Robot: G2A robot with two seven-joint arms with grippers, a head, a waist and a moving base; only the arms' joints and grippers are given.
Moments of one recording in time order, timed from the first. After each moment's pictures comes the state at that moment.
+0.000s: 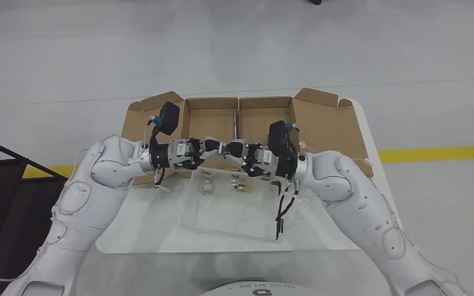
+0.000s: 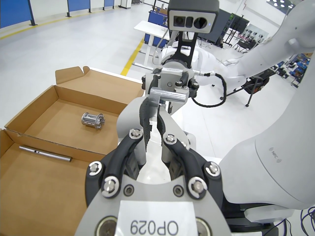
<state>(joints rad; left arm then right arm) 1.16 -0.94 -1.16 -1.62 0.17 -1.01 -0.66 -1.28 -1.15 1.07 -1.76 -0.63 -0.75 0.34</state>
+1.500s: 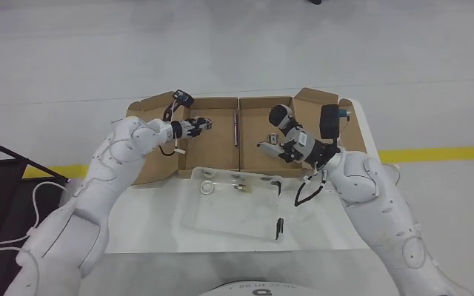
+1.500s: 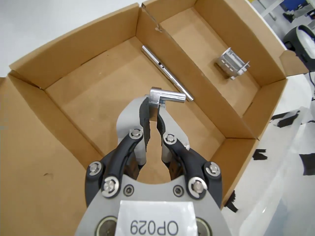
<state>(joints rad) 0.66 -1.18 -0.72 -0.74 0.59 -0.62 -0.47 -1.39 -1.12 1.27 -1.81 -0.59 -0.73 0.16</state>
